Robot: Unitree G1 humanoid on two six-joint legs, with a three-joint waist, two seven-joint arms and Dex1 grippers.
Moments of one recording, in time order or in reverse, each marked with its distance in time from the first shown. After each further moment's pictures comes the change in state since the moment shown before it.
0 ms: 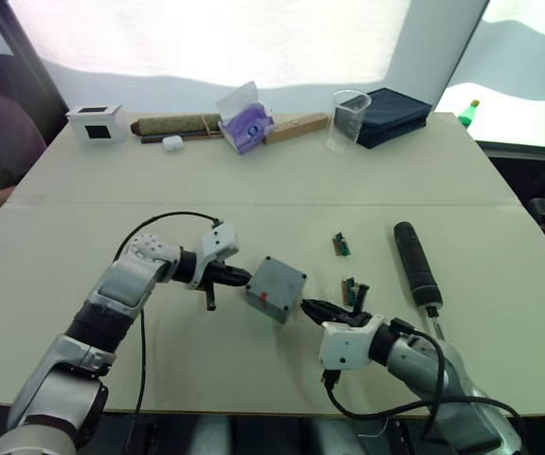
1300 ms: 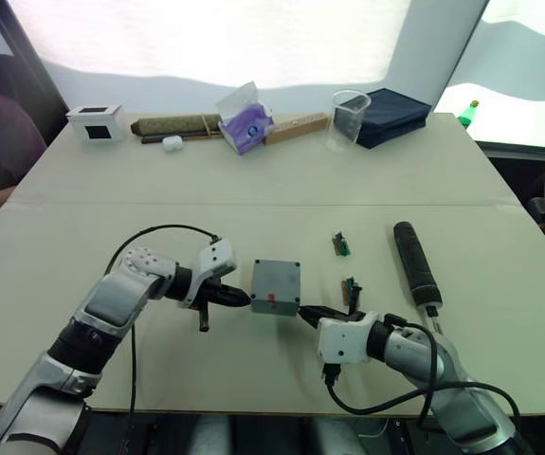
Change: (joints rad) left arm 0.085 0.046 -0.001 -0.165 -0.031 0.141 -0.015; right arm -0.019 -0.035 0.008 0.030 0.088 0.047 0.099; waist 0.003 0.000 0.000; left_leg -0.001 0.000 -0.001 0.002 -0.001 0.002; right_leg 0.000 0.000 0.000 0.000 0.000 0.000
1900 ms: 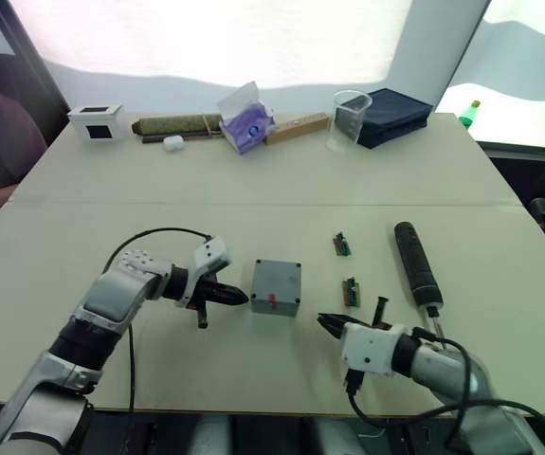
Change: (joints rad) left arm -0.011 0.016 0.088 0.094 -0.003 -0.085 0.084; right arm 0.220 0.018 -0.209 -0.262 0.238 0.178 -0.018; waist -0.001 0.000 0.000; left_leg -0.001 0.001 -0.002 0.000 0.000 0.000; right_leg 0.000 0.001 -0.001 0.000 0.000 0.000
